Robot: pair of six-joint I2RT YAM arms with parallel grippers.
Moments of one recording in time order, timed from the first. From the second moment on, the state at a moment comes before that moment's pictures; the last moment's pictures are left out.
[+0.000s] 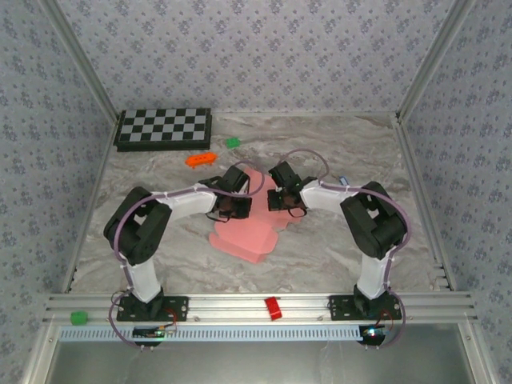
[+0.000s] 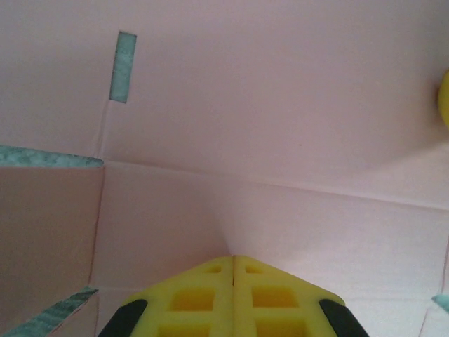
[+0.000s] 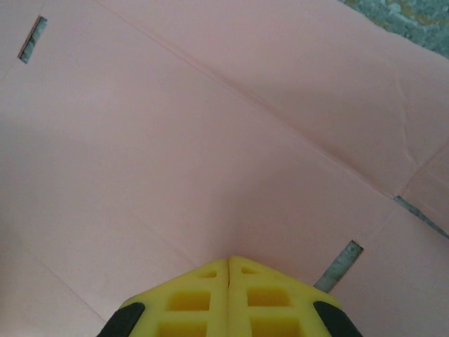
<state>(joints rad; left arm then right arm) -0.69 1.80 1.06 -0.39 0.11 -0.52 0.62 1.84 1.08 -0.30 0.01 0.45</state>
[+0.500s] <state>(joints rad) -0.69 1.79 1.00 -0.32 0.09 -0.49 0.52 1.82 1.29 -0.45 -0.09 0.25</state>
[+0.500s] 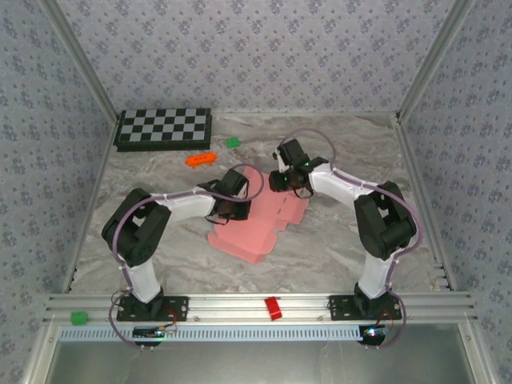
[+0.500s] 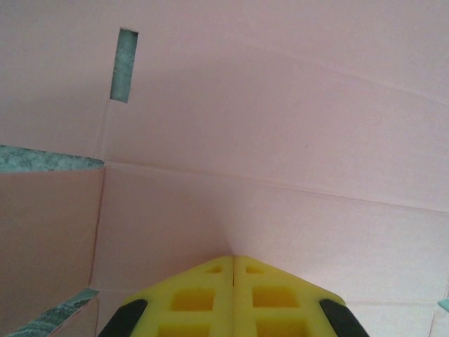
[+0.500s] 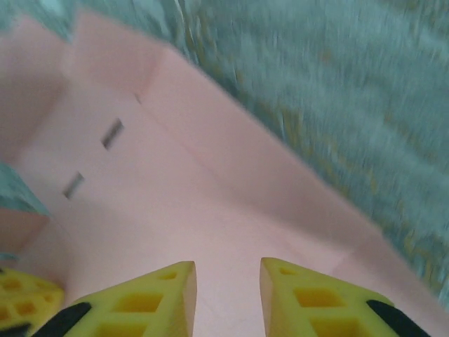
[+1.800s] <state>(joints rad) -0.69 1.77 0.97 -0.27 0.07 -0.47 0.34 2.25 1.75 -0.78 -0.51 -0.14</state>
